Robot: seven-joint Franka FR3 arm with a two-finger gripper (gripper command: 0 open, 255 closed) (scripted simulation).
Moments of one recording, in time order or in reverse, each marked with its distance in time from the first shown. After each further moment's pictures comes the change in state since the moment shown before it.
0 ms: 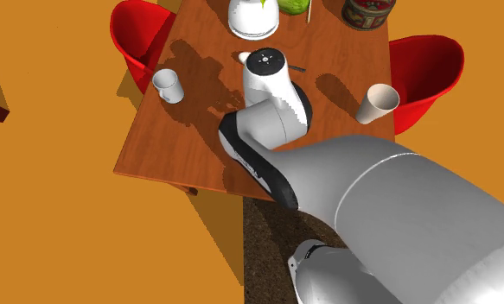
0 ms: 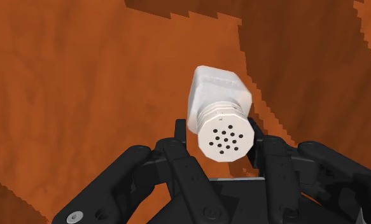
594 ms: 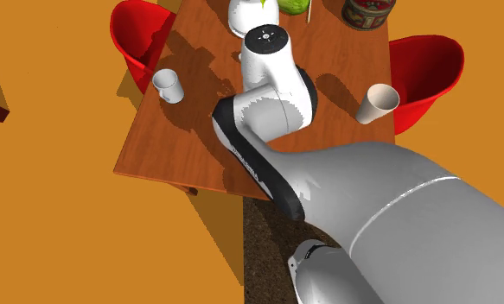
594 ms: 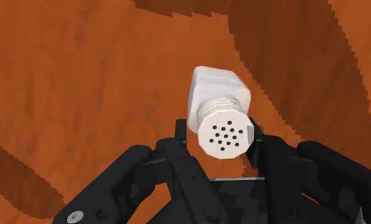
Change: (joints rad) arm 0.010 -0.071 -0.017 0.070 0.020 -0.138 -0.019
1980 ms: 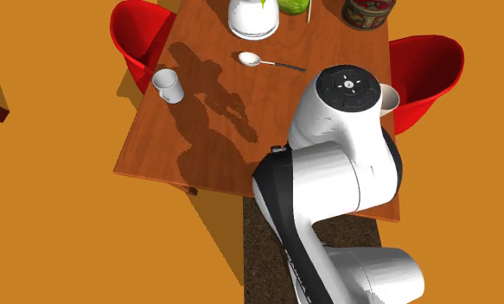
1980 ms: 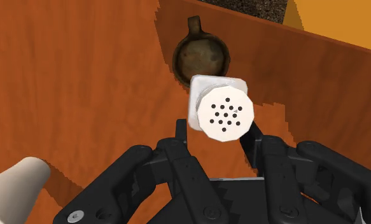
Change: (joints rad) arm 0.071 -0.604 -0.154 -0.276 0.051 -0.331 -0.137
